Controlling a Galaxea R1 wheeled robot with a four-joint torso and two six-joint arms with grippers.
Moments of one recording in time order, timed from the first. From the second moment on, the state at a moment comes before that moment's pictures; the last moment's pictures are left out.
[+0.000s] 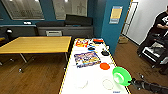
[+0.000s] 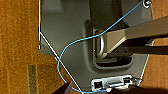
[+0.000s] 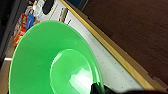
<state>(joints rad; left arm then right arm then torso) 1.55 2.99 -2.68 0.05 -0.19 -0.06 -0.56 2.18 -1.85 0.53 -0.05 0.37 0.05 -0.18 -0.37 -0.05</state>
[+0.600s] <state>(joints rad) 1.55 2.96 -2.62 0.06 -0.20 -0.06 -0.63 1.75 -1.36 0.43 -0.23 0.33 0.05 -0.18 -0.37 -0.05</state>
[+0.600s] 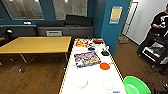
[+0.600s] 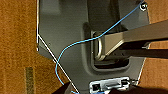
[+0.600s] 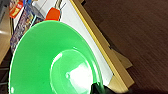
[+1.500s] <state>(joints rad) 1.49 2.43 -1.98 0.05 -0.24 -0.08 -1.50 1.71 -1.23 0.38 0.32 0.11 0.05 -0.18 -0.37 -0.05</state>
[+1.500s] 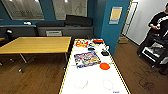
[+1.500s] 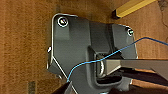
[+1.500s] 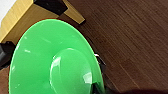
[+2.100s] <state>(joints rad) 1.40 2.03 -1.50 0.05 -0.31 -0.15 -1.70 2.08 -1.40 0.27 0.60 0.00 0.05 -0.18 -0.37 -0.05</state>
